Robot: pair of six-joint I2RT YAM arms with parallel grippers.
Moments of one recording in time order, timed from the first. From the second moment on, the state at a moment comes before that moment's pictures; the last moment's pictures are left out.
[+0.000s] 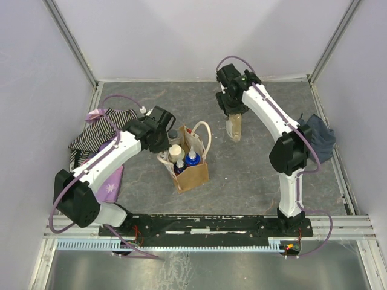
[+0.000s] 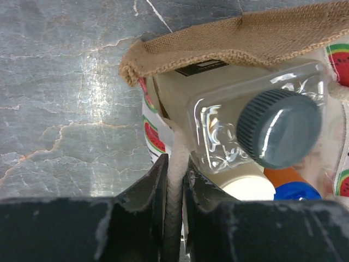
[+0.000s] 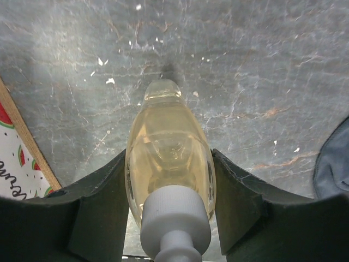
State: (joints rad) left arm -0.56 1.39 1.20 -0.91 -0.25 -0.74; right arm 0.48 2.06 2.11 -1.18 0.21 0.12
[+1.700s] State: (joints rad) left arm -0.55 1.34 1.11 -0.80 -0.20 -0.71; right arm 0.95 1.73 1.80 -1.04 0.09 0.27
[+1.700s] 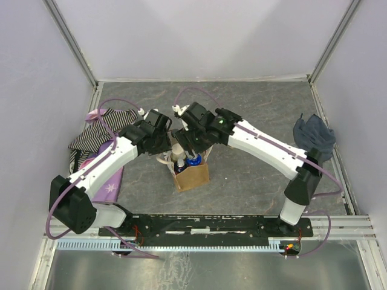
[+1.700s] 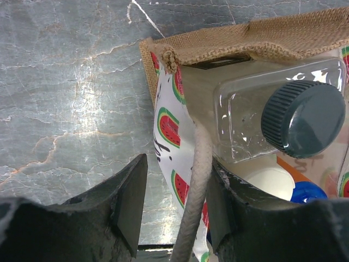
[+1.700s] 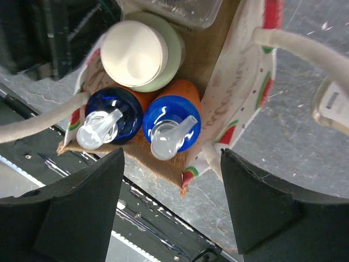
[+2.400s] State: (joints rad) left arm -0.55 1.32 1.09 -0.79 -0.20 -0.71; right arm 0.95 1.84 1.57 -0.85 0.03 0.29
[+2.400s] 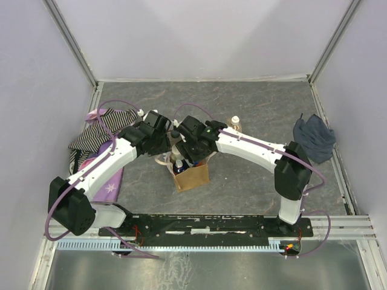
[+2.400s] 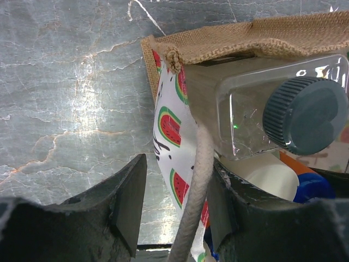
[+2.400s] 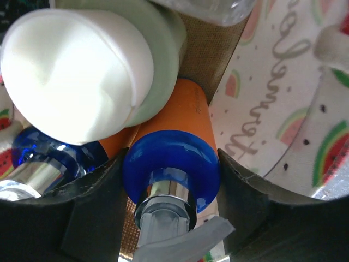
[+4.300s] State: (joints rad) left arm -0.55 1.31 1.07 -0.78 -0.18 -0.71; right arm 0.66 1.63 1.70 -0.94 0.26 0.16
